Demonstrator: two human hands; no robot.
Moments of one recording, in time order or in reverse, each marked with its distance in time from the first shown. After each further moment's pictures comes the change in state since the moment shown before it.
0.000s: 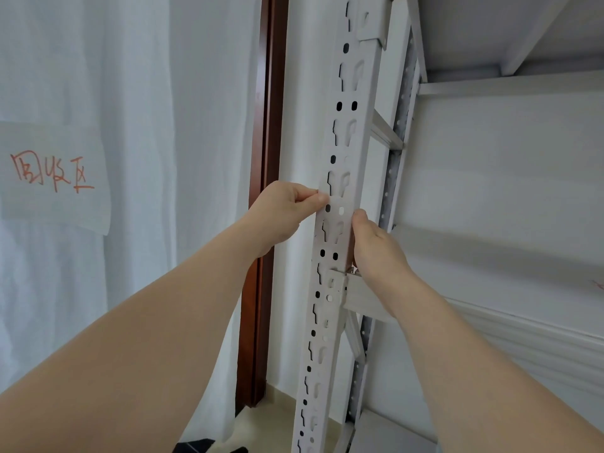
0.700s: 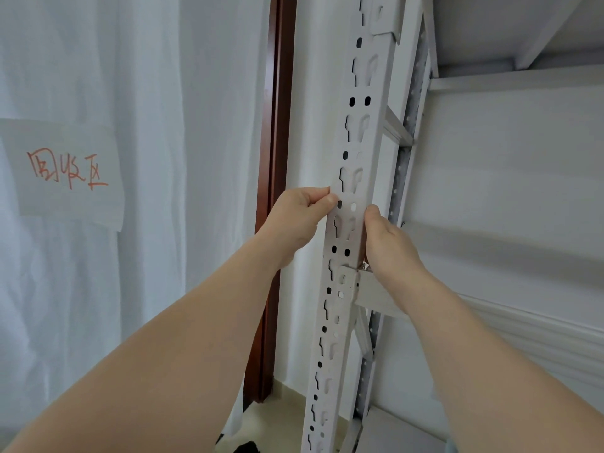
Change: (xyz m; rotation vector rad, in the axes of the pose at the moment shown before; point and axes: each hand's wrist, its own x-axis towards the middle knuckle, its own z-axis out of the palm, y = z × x) left_hand -0.011 -0.004 0.014 -0.210 0.038 0.020; right_hand 0.002 0.004 0.001 -0.012 0.028 0.004
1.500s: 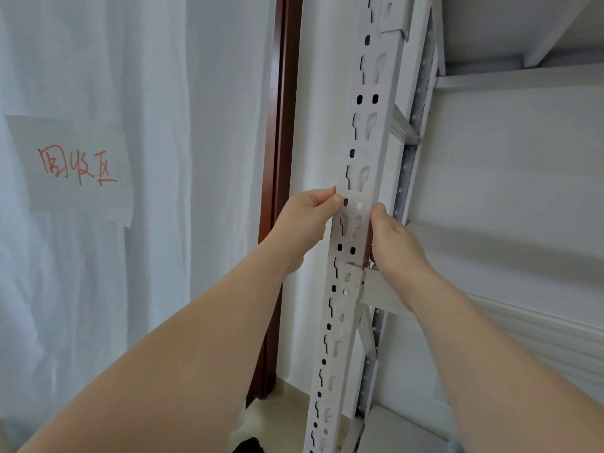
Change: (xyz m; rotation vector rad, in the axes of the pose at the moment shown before) left_hand -0.006 -0.001 0.006 -0.131 0.005 -0.066; right_hand -0.004 -0.003 0.002 0.039 0.025 0.007
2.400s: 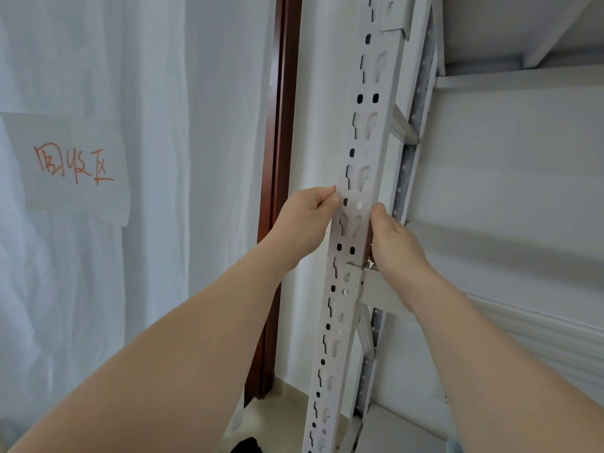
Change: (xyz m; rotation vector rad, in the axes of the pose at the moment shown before) left_hand 0.002 -0.001 -0.002 0.220 0.044 0.126; right_hand -0.004 -0.001 -0.001 -0.023 -0.010 -0.011
